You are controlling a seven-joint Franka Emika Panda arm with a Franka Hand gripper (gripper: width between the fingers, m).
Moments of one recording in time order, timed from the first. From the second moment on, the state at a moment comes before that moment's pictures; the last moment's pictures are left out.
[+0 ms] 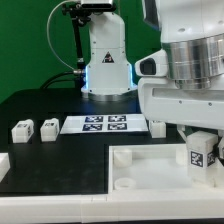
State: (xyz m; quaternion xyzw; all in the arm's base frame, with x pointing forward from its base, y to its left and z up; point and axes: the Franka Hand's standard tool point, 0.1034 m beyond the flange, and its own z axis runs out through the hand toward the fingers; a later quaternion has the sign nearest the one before) arm 0.629 0.126 0.069 -0.89 0.45 0.01 0.08
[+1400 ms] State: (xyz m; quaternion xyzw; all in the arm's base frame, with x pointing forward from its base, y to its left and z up) arm 0.638 0.113 0.068 -0.99 0.15 -0.02 0.08
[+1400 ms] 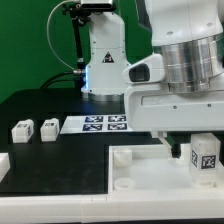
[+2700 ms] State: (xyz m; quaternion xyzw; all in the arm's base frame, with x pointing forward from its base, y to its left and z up) arm 0.640 0.110 0.067 -0.77 0.63 0.02 0.07
